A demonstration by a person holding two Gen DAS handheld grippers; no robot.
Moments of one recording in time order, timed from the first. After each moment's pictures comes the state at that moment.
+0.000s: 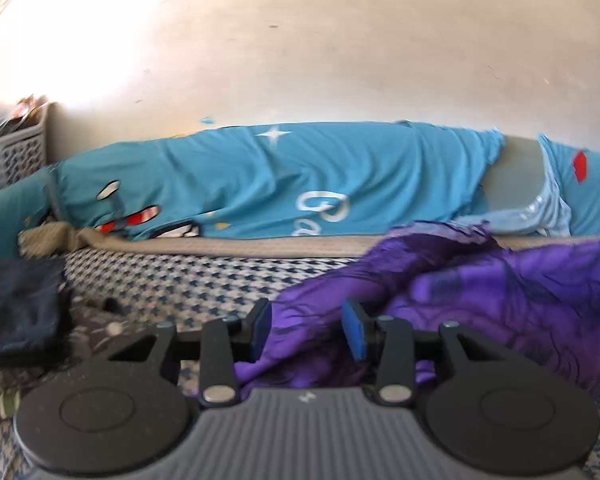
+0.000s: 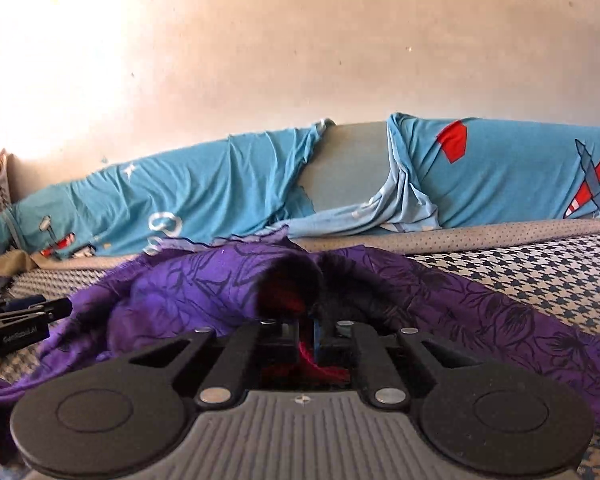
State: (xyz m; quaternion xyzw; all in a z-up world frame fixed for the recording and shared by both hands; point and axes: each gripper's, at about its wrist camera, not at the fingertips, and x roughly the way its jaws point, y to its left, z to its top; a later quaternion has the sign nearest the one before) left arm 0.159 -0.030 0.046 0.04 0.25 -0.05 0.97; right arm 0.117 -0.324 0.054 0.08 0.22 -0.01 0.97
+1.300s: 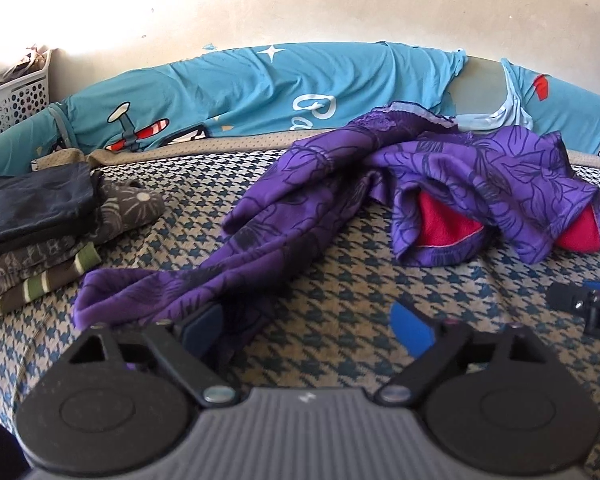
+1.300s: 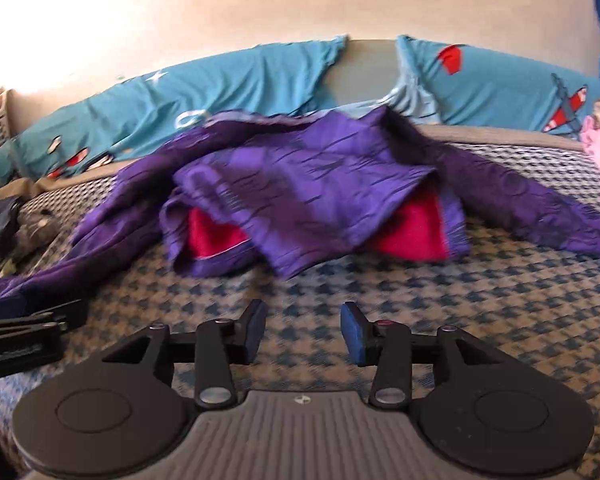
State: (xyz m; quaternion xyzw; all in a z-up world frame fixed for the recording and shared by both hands) left arm 0.055 0.007 0.006 0.06 0.33 -0.08 0.94; right arm 0.030 -0.220 0.003 0.07 0.32 -0.04 0.95
